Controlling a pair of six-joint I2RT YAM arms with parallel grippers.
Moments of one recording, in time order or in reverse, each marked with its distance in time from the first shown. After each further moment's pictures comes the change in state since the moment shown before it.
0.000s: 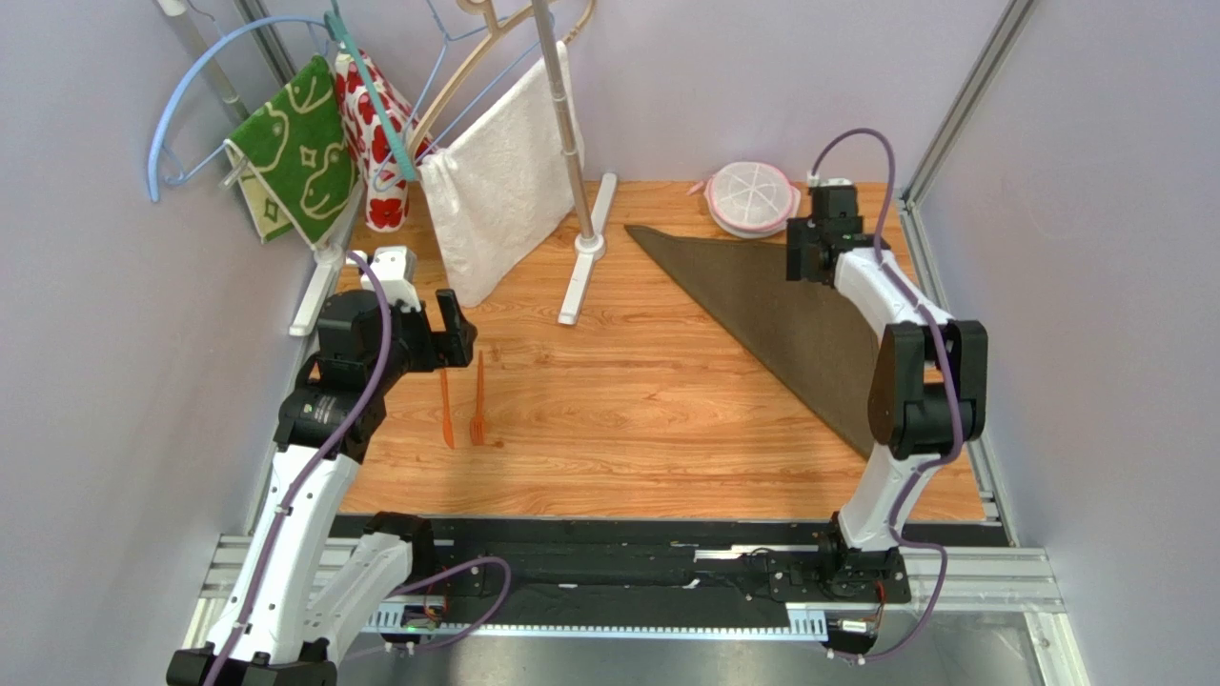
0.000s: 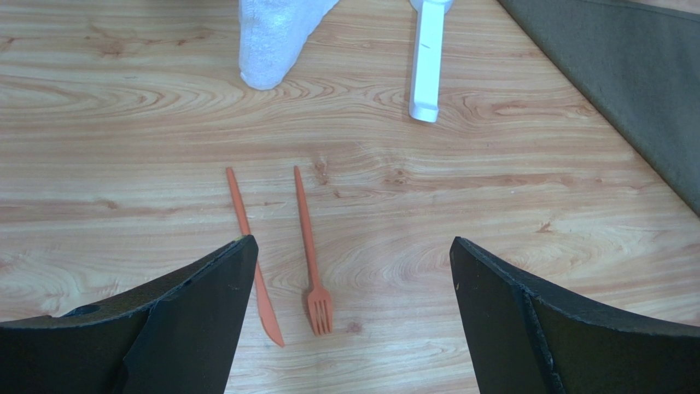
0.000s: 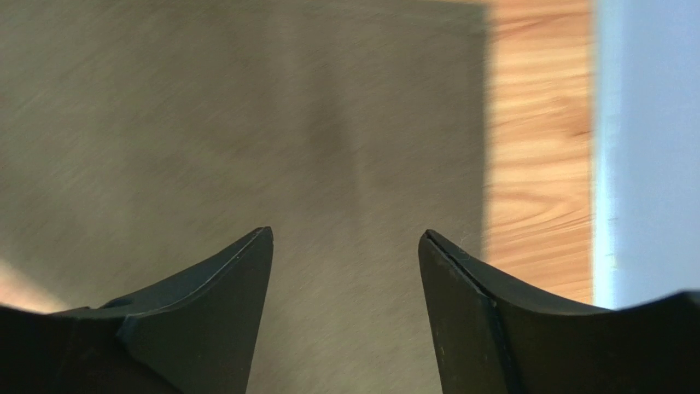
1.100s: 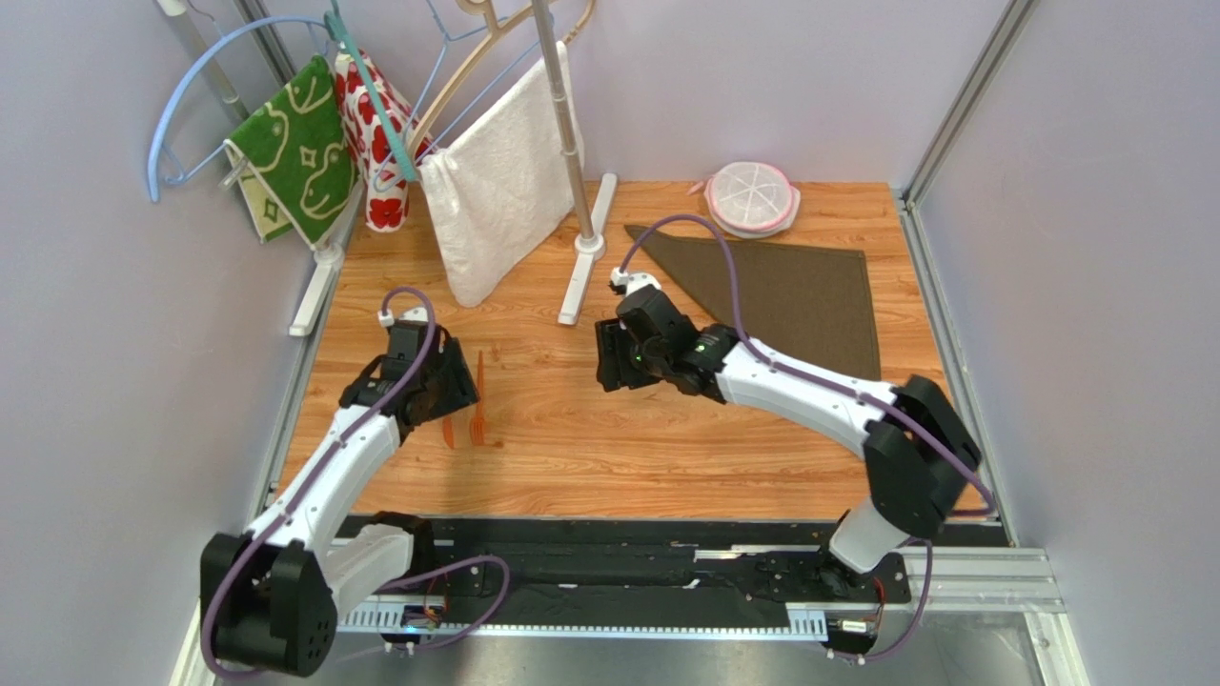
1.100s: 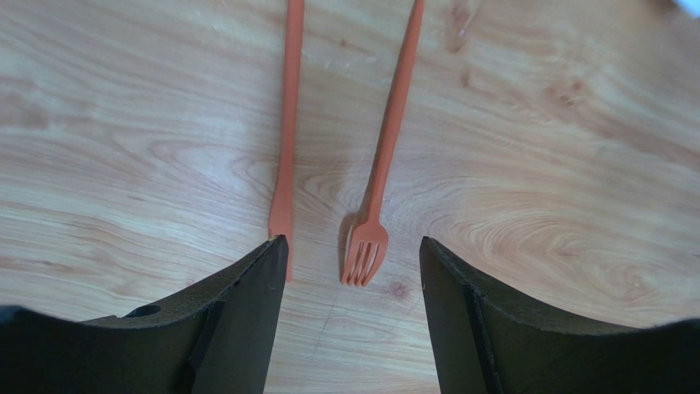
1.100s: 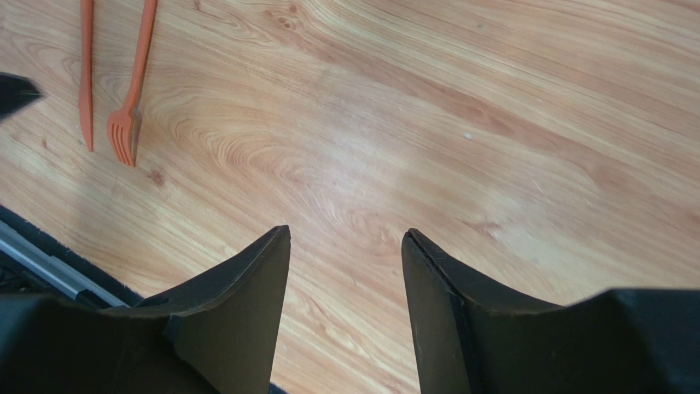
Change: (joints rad) left arm -0.018 0.183 -0.281 0.045 -0.191 -0.285; right arm 0.825 -0.210 -0.245 0.041 -0.190 0.523
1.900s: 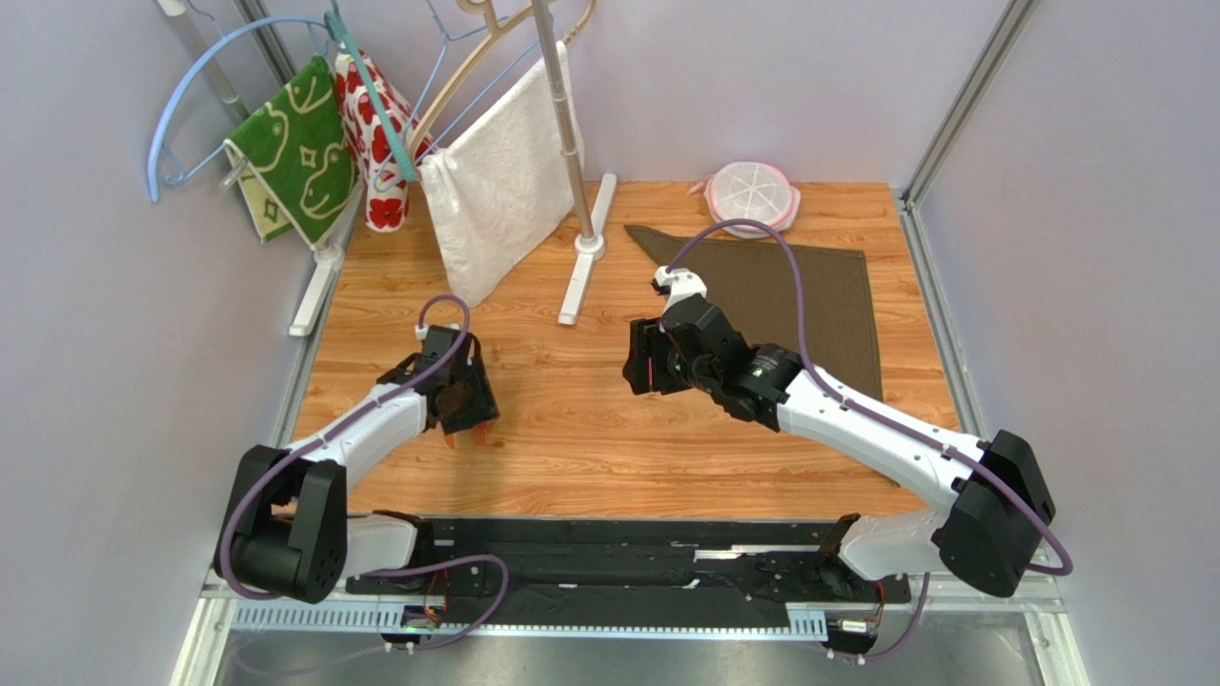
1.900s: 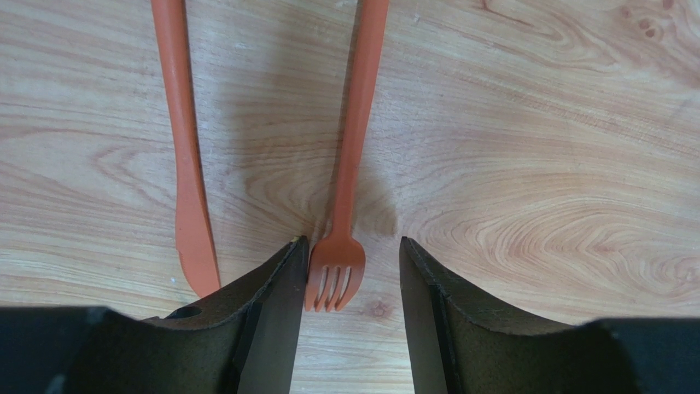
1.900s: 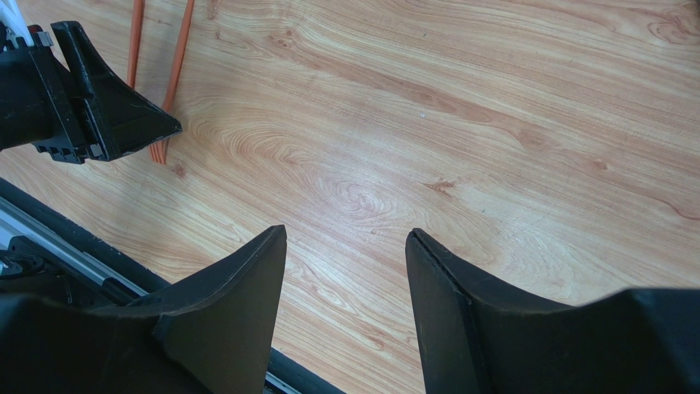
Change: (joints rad) left arm -0.078 0.290 -0.066 0.161 0.079 -0.073; right arm -0.002 -0.324 -0.164 -0.027 0.078 0.015
